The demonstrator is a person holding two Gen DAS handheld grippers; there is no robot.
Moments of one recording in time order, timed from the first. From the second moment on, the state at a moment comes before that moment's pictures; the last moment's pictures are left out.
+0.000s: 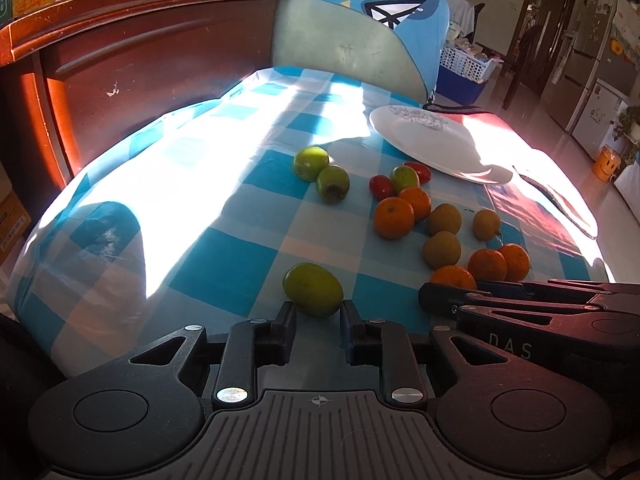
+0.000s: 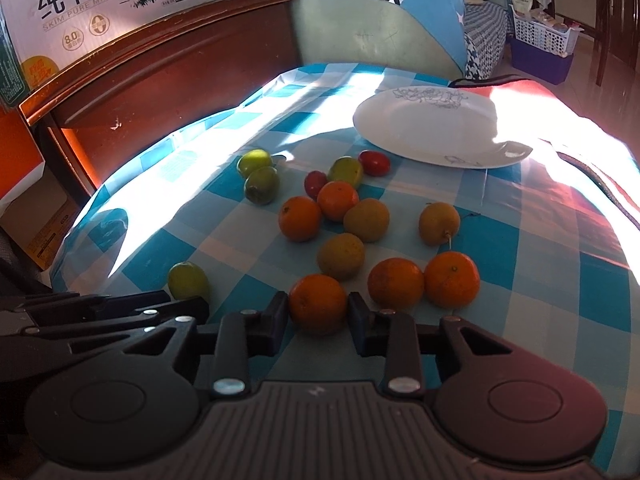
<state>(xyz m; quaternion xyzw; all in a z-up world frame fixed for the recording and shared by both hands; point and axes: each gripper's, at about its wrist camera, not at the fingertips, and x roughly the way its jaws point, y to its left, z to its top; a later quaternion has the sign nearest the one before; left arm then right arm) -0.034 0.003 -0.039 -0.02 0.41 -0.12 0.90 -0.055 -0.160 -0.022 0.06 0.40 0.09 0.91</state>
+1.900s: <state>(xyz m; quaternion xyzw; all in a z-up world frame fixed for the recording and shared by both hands) -0.016 -0.006 -0.023 -0.05 0.38 -0.14 0.91 -0.057 -0.175 -0.006 0.10 0.42 0.09 0.90</state>
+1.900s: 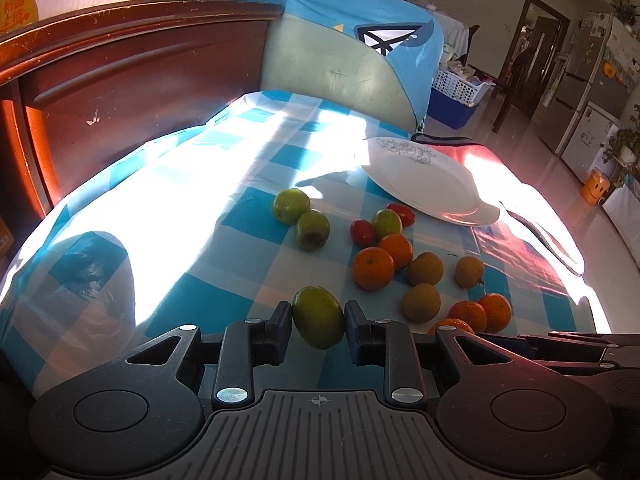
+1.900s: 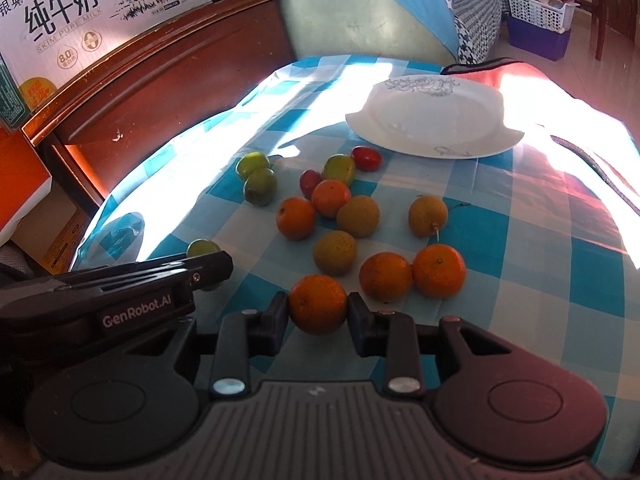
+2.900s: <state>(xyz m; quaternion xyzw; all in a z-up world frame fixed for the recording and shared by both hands) 0.062 -0.068 0.011 -0.01 0.36 -0.23 0.90 0.007 -0.237 0.028 0.13 0.41 0.08 0.90</state>
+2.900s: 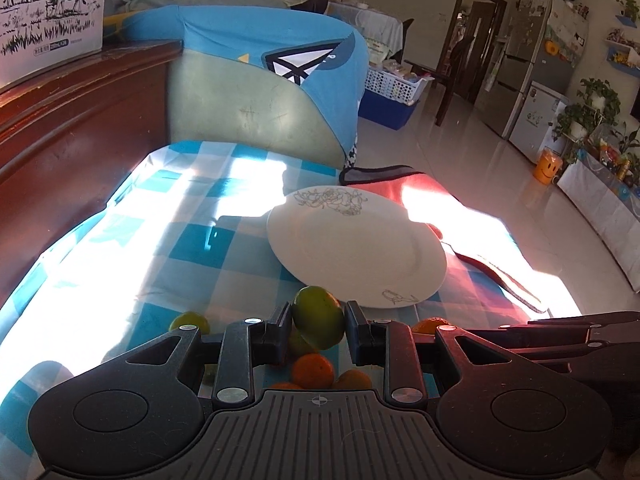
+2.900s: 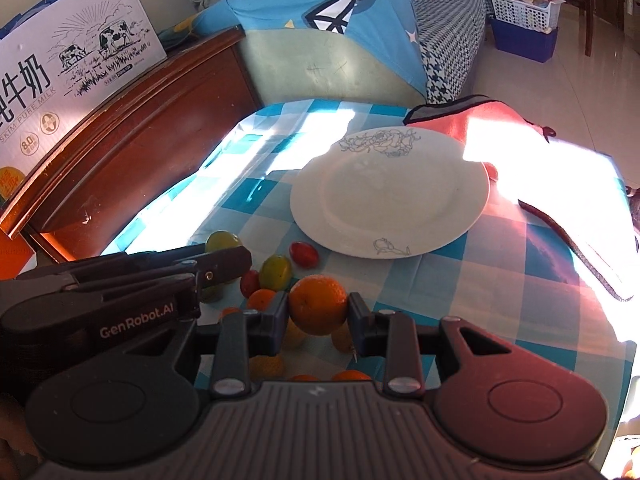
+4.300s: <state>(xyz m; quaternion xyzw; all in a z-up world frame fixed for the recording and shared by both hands) 0.148 -0.104 -0.012 -0.01 0.39 -0.23 0.89 0.086 -0.284 0.005 0.19 0.42 0.01 0.89</state>
